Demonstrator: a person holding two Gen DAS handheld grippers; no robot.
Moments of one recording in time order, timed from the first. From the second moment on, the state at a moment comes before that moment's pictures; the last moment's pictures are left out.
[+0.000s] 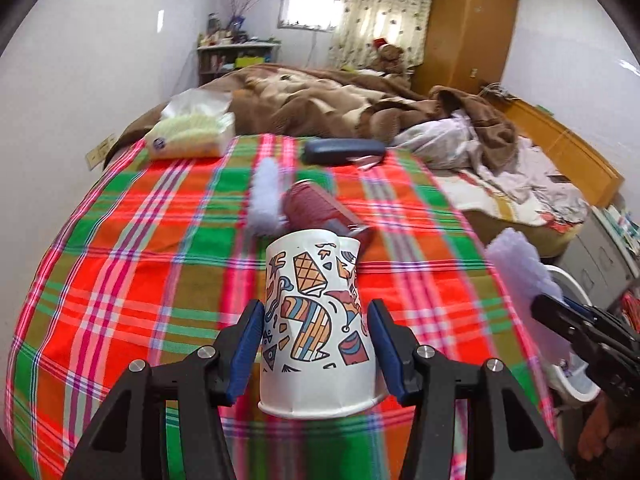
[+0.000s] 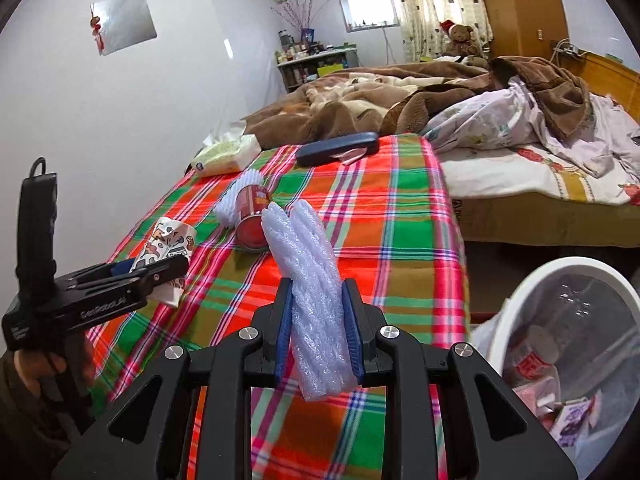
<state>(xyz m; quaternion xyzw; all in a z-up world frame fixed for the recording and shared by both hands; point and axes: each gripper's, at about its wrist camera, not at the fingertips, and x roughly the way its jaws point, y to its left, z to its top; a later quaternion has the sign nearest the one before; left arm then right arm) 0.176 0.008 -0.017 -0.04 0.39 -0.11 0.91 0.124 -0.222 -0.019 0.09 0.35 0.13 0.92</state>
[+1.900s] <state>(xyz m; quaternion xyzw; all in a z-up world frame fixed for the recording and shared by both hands) 0.118 -0.279 -0.023 0.08 0.39 -0.35 0.85 0.058 -0.409 -0.055 0.15 0.39 -0.12 0.90</state>
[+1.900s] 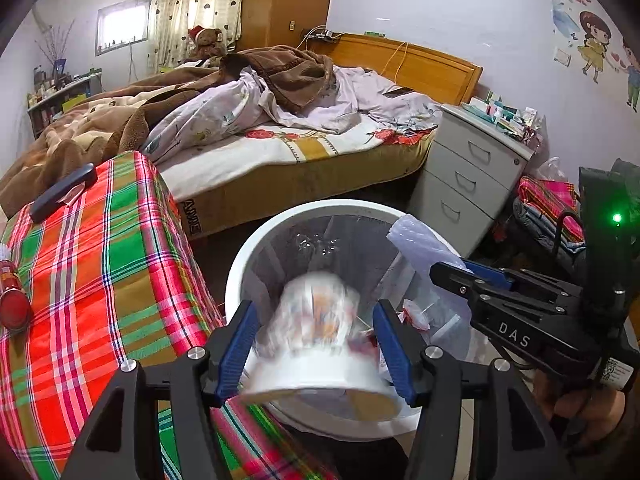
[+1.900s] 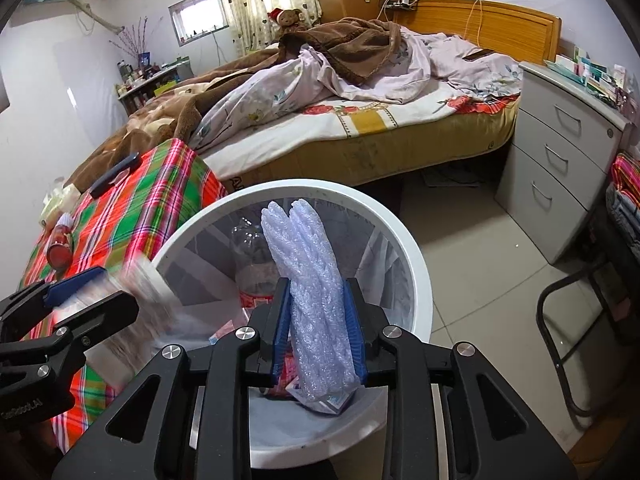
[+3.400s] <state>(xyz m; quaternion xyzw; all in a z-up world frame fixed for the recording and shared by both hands) 0.136 -0.095 0.019 0.00 0.34 -0.21 0.92 0.094 -0.302 -0.015 0.10 0.34 -0.01 0.94</state>
